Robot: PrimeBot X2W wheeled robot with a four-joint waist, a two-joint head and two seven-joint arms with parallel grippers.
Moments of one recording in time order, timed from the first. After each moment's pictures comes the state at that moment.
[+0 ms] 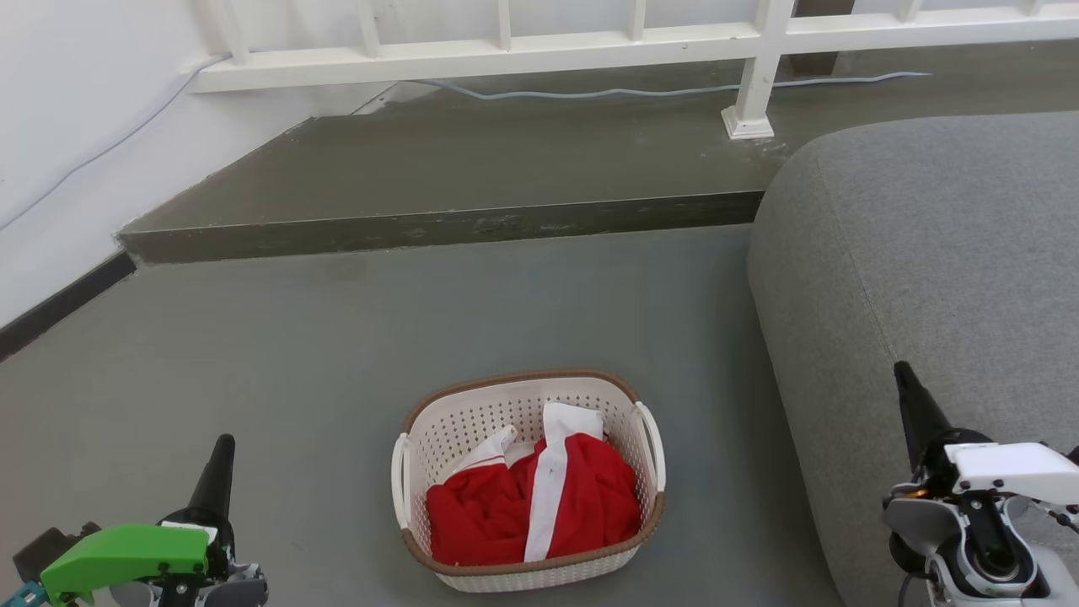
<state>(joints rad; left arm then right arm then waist) -0.02 0.04 0.06 0.27 -1.46 -0.10 0.07 -0.04 -0.06 -0.04 0.30 1.50 0.10 0.05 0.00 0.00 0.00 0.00</state>
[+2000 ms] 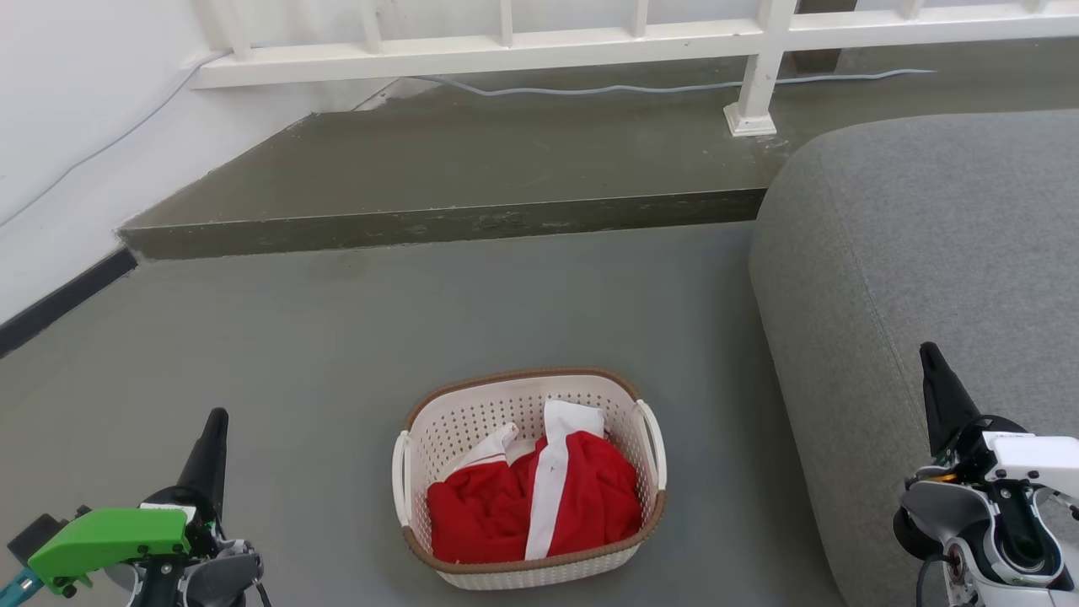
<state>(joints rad) -0.06 0.04 0.08 0.28 -1.60 -0.12 0.11 -0.05 -0.06 -0.10 0.29 1.63 0.12 0.08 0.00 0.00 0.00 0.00</state>
